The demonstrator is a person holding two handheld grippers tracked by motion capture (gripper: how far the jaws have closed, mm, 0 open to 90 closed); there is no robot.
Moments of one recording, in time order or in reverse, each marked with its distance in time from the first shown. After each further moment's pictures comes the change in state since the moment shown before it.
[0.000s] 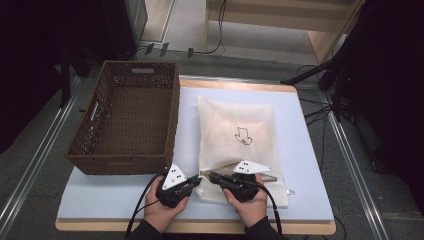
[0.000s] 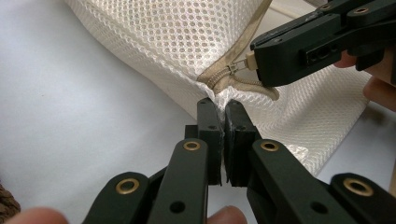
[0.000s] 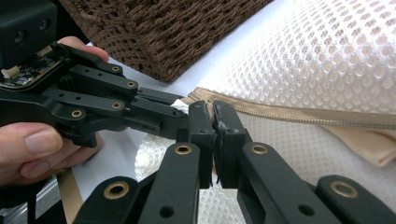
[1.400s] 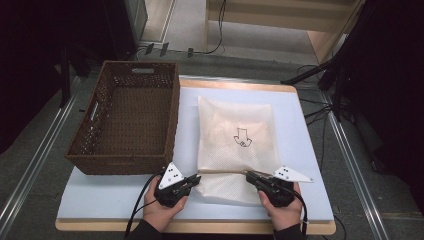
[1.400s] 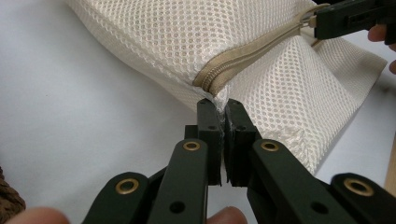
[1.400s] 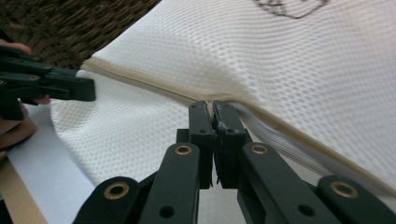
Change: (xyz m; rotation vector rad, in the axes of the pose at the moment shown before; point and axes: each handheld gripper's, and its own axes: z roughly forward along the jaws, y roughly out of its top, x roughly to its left) left arm 0.004 -0.001 -0.003 -0.023 -0.010 -0.026; right arm -0.043 -0.024 -0.079 -0.079 -0.212 0.044
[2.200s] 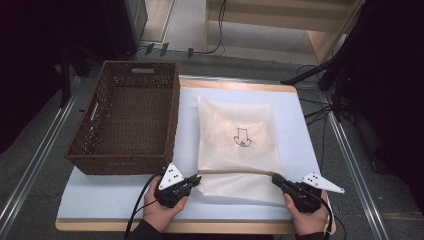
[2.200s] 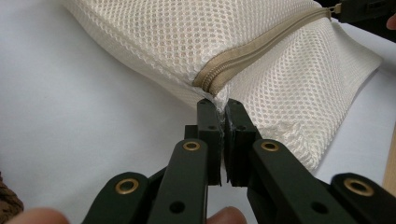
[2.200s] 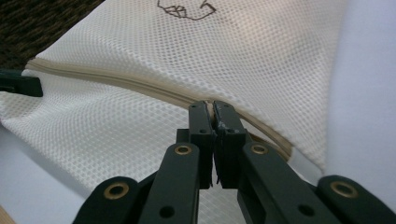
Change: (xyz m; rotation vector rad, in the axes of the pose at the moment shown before) left arm 0.000 0.000 0.000 -0.007 -0.006 0.001; right arm -0.040 -0.014 -0.048 -0.043 -0.135 0.043
